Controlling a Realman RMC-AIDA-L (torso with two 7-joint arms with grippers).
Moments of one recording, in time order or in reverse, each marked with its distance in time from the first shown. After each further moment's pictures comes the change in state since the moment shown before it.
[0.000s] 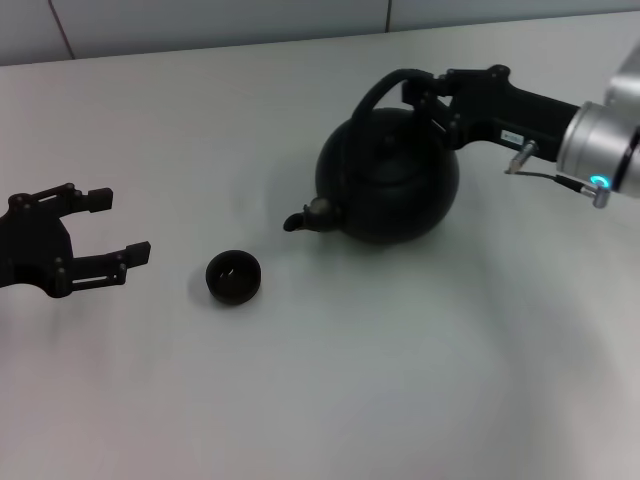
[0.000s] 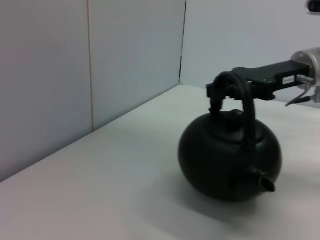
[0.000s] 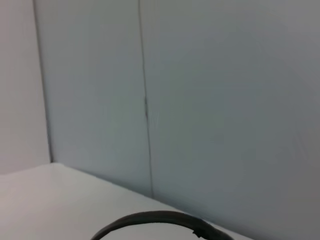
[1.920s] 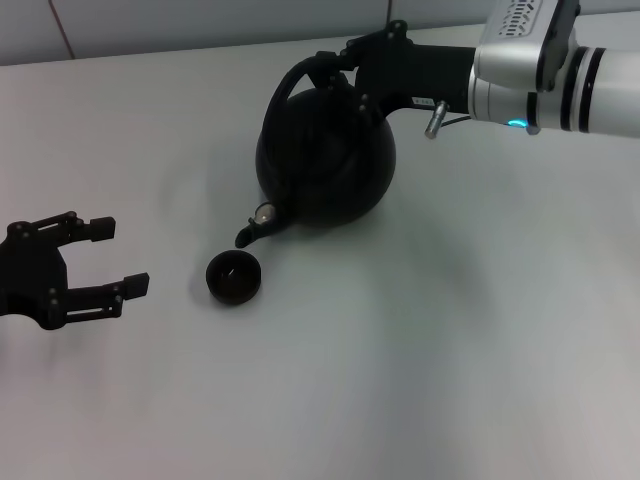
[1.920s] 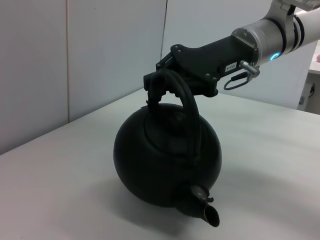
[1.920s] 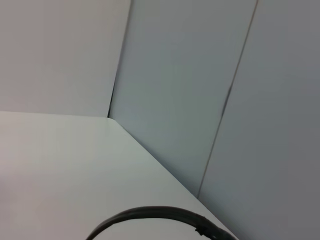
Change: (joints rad) left arm 0.032 0.009 0.008 0.005 0.009 0.074 -0.015; right arm 0.122 0.007 -0.323 -0.135 0.009 0.146 0.006
